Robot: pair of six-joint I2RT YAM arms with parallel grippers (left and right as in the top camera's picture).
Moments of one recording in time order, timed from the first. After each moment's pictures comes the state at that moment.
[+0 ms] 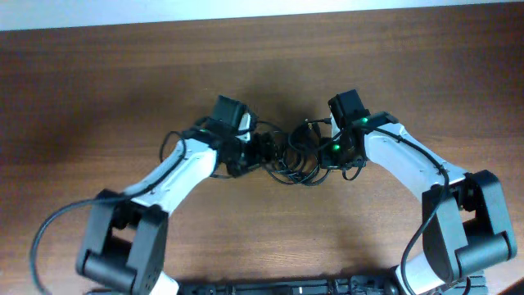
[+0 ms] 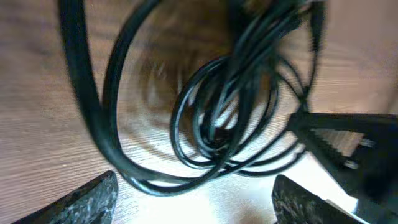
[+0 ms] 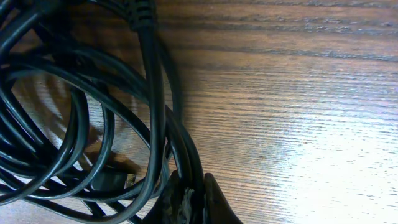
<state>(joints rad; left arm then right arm) -0.43 1.73 1.05 -0.51 0.50 -0.66 0.28 1.72 1.03 -0.72 -0.16 0.34</state>
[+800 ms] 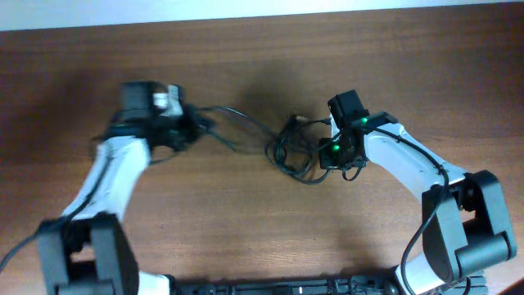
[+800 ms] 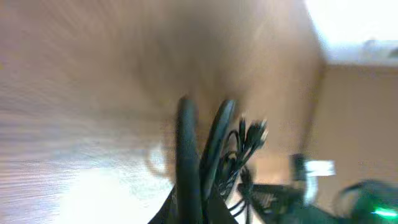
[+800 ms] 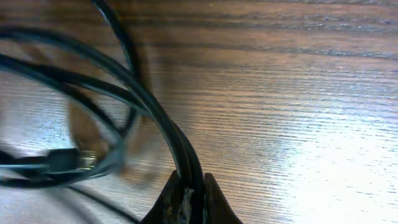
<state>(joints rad) 0.05 1.63 1.05 -0.44 0.72 -0.59 0.28 1.72 1.03 -0.73 -0.15 0.34</state>
